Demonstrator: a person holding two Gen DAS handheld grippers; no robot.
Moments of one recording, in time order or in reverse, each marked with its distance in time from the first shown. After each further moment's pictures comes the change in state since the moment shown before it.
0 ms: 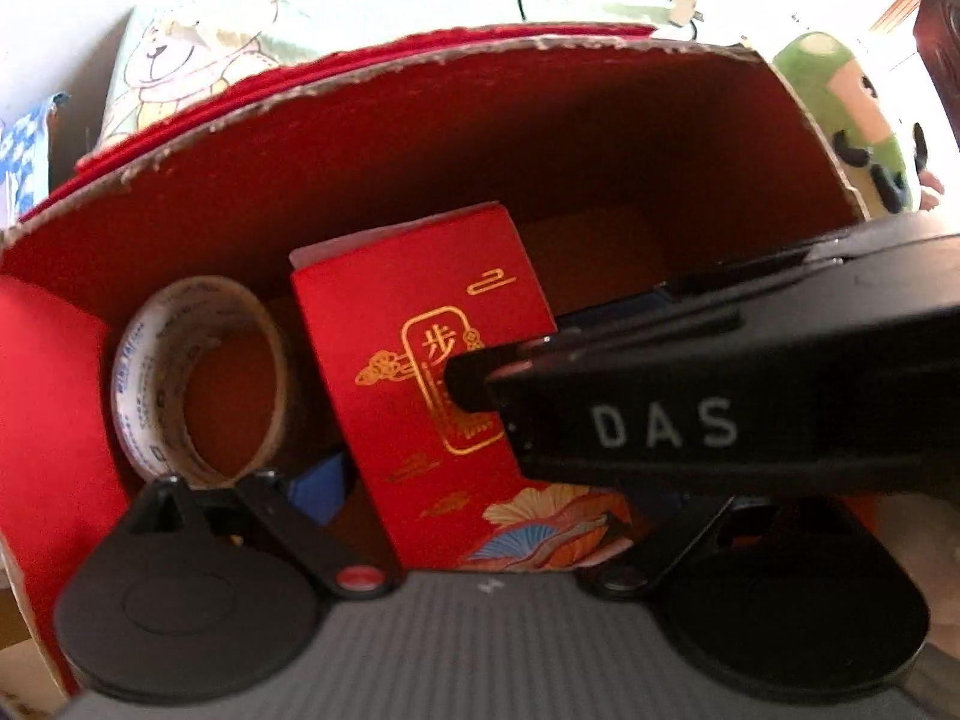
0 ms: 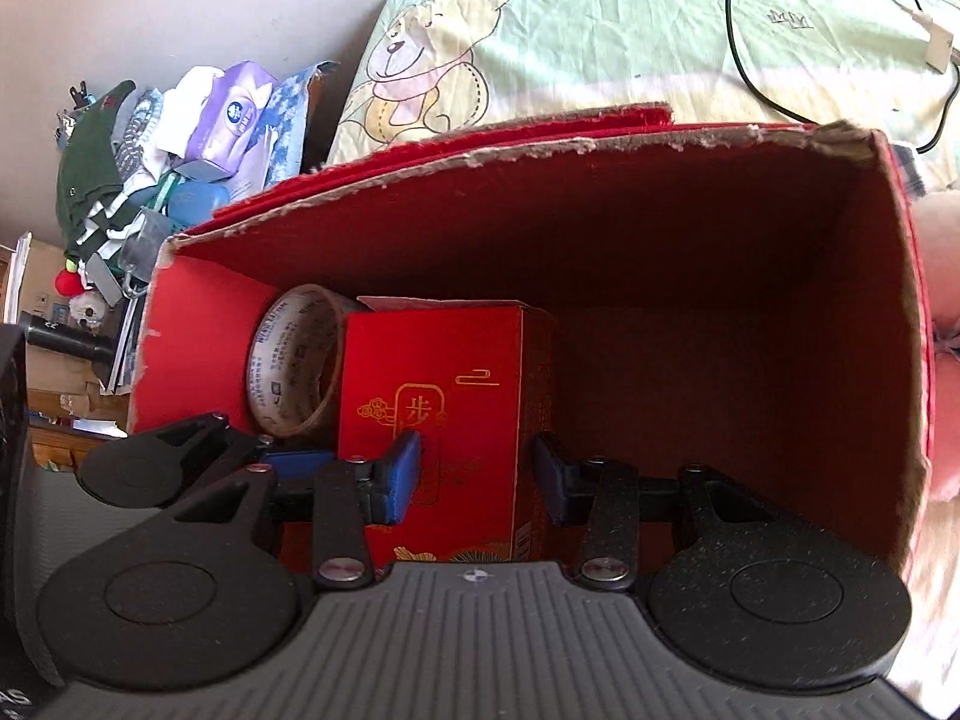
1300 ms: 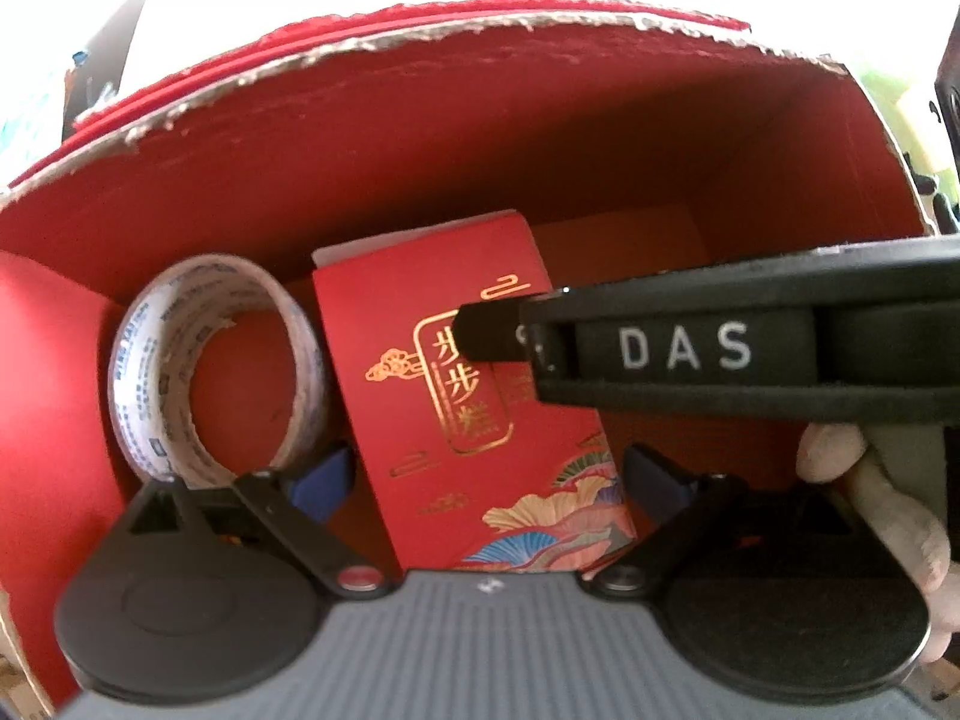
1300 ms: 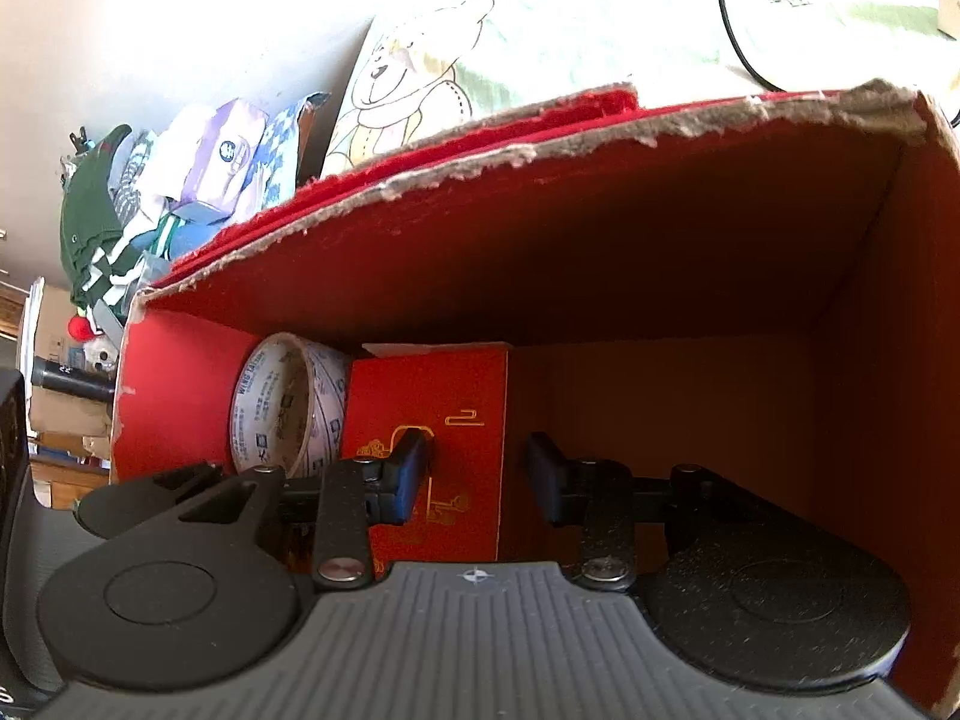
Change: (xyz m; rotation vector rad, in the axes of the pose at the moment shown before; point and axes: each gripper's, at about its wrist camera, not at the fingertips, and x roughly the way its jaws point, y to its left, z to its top) left arm 0.013 0.025 -0.015 -0.074 0.033 0.015; right arm 0.022 -0.018 0.011 0.057 -0.057 0.056
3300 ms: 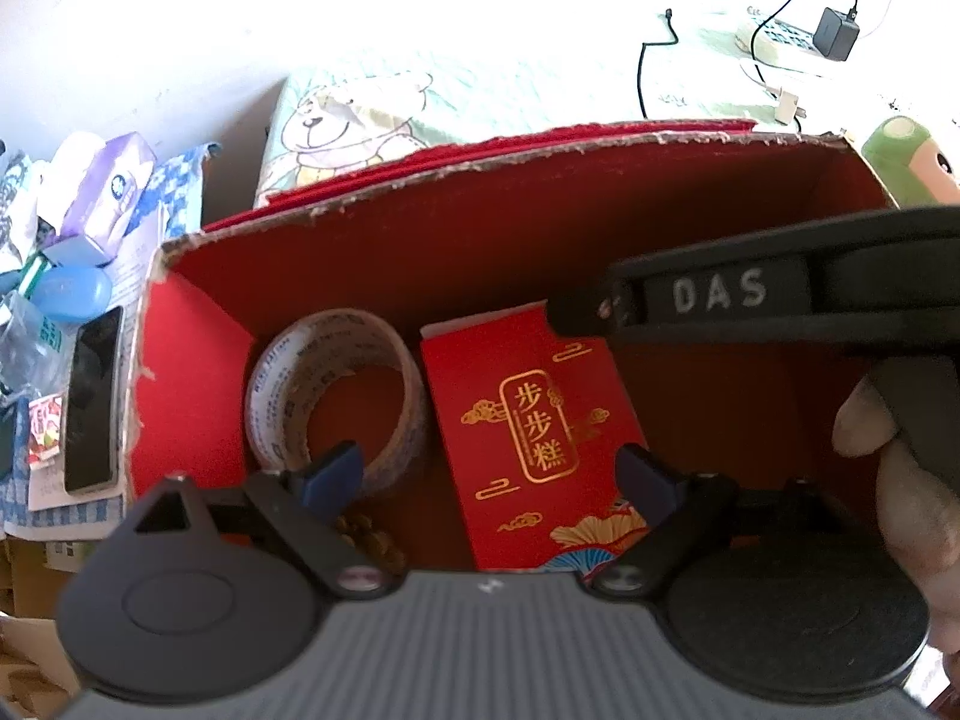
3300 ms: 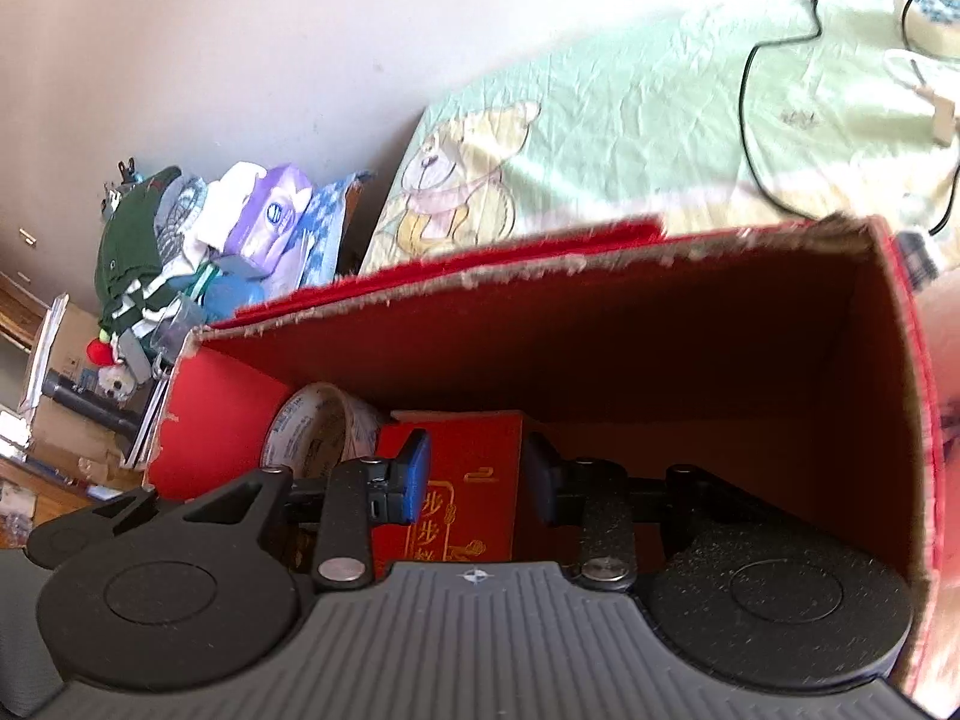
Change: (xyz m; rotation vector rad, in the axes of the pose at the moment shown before) left arm -0.027 0.008 -0.037 -0.042 -0.275 0.244; right arm -0.025 0.012 -0.008 -0.100 -0.224 0.016
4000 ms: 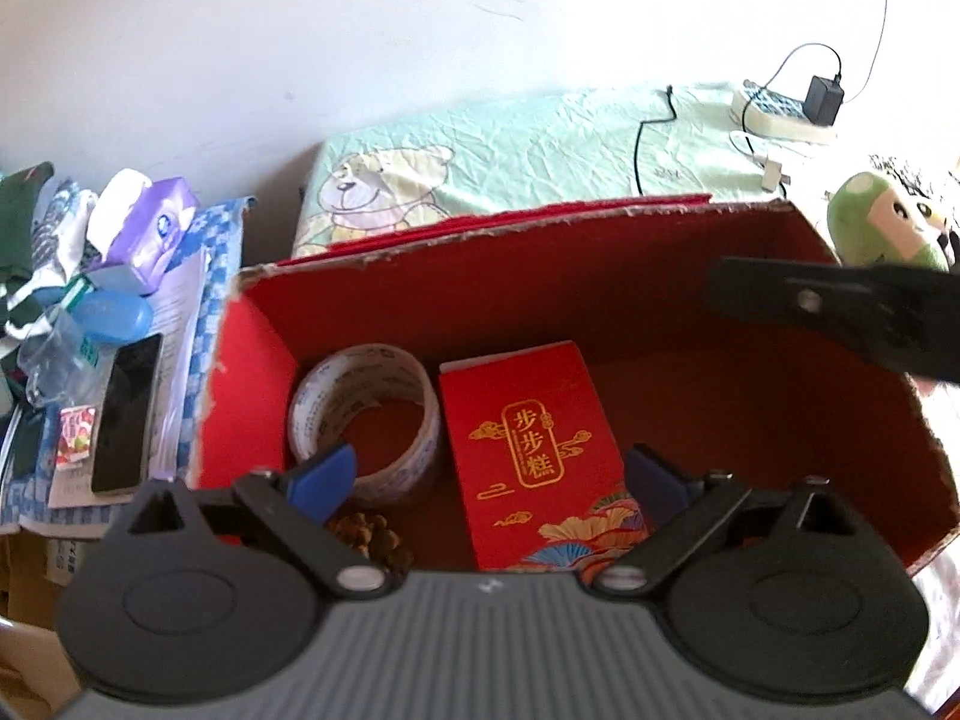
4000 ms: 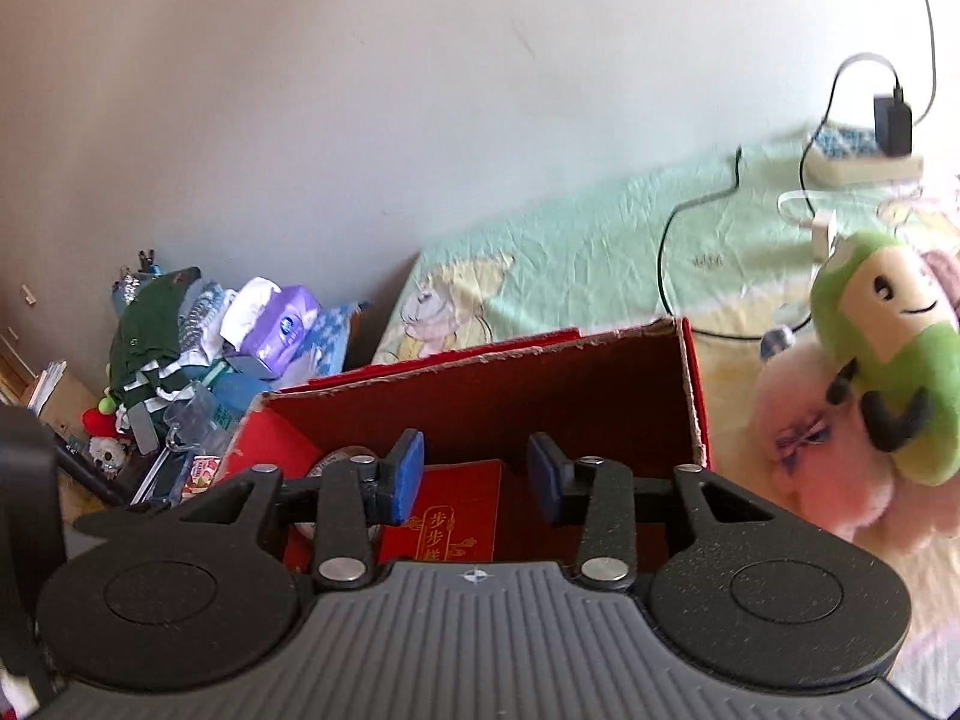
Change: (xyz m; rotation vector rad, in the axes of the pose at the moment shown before) left arm -0.042 -0.021 -0.013 -0.045 -0.159 0.036; right arm -0.089 0.021 -0.046 -0.055 -0.315 -0.069
